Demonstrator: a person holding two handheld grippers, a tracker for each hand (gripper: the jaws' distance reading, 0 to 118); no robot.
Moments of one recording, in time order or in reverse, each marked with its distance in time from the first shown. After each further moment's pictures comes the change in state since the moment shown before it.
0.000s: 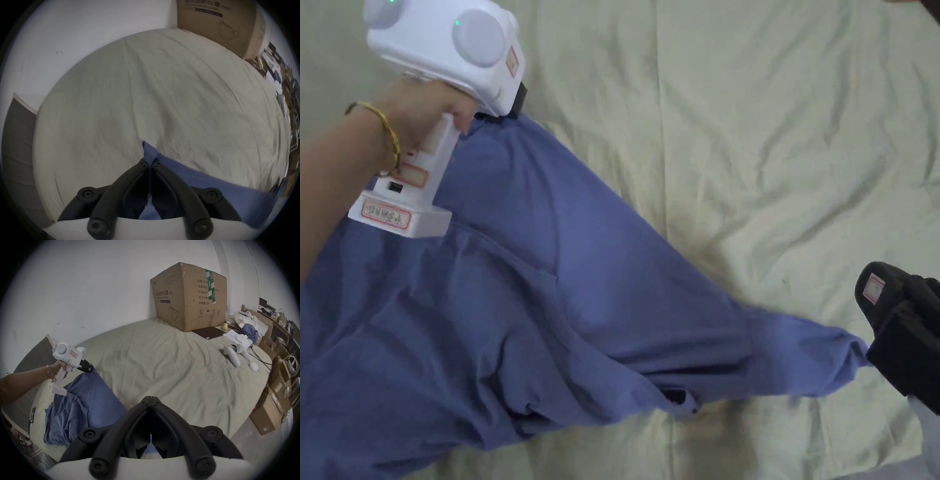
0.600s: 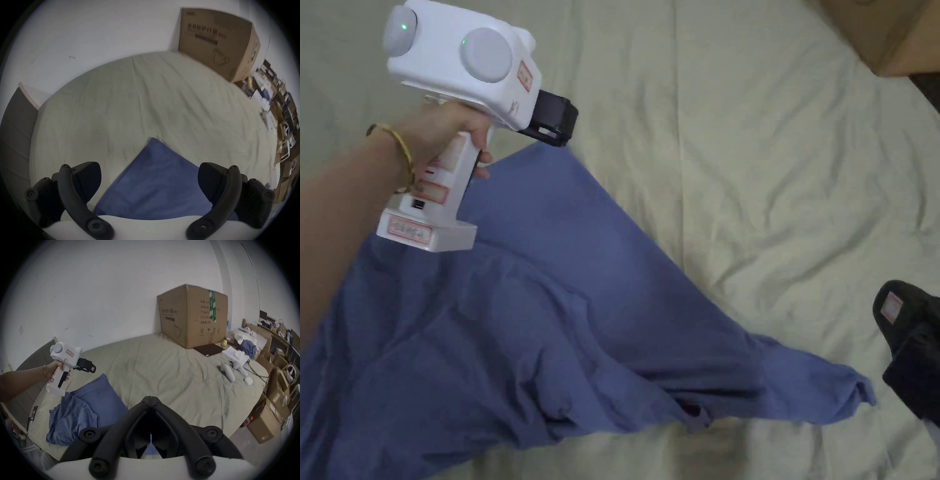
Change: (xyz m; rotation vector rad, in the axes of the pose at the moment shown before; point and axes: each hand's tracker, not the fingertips) left arm -0.038 0.005 0.051 0.070 -0.087 0.101; right arm -0.008 0.003 0.029 0.121 0.044 0.027
